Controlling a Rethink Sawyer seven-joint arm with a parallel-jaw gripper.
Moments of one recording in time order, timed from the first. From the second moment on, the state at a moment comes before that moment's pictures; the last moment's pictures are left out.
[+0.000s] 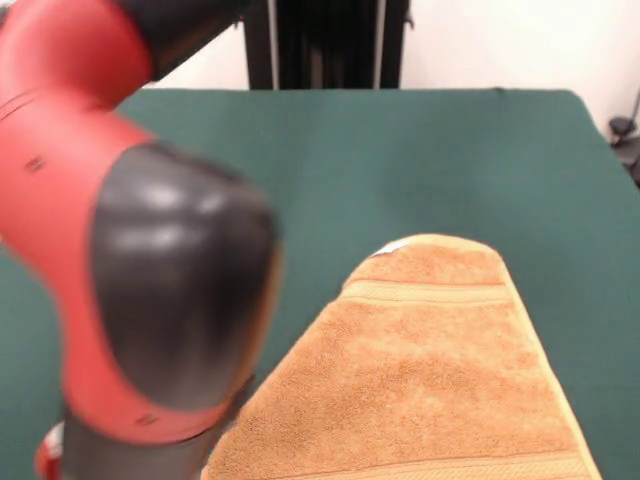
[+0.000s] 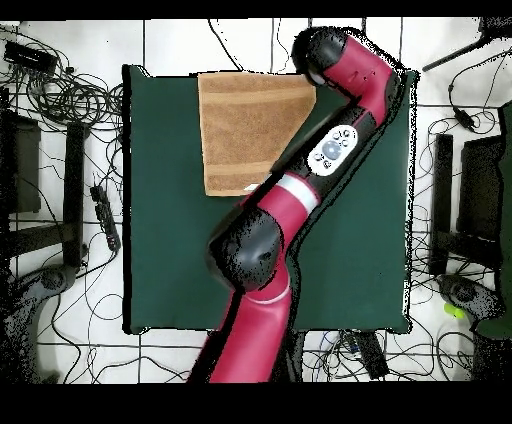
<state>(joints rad) -0.34 0.52 -2.04 0.39 2.00 0.92 1.78</state>
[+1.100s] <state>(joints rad) 0.16 0.36 -1.44 0.85 1.69 0.92 1.78</state>
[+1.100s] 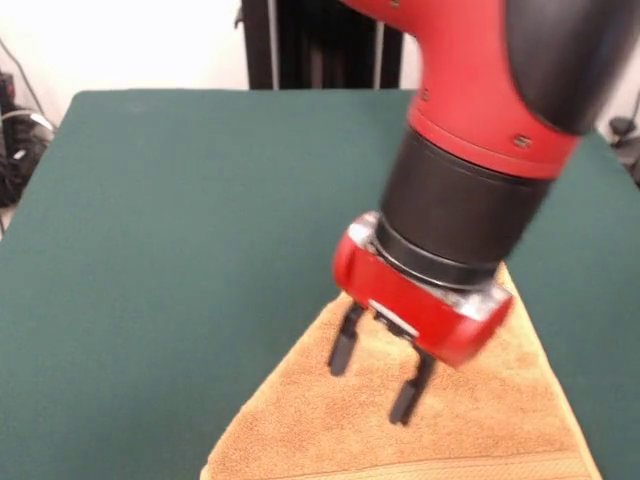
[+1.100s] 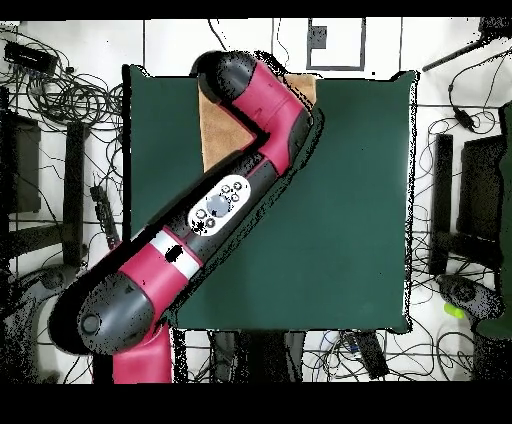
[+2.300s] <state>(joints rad) 0.19 0.01 -0.94 1.16 1.37 0.66 1.78</state>
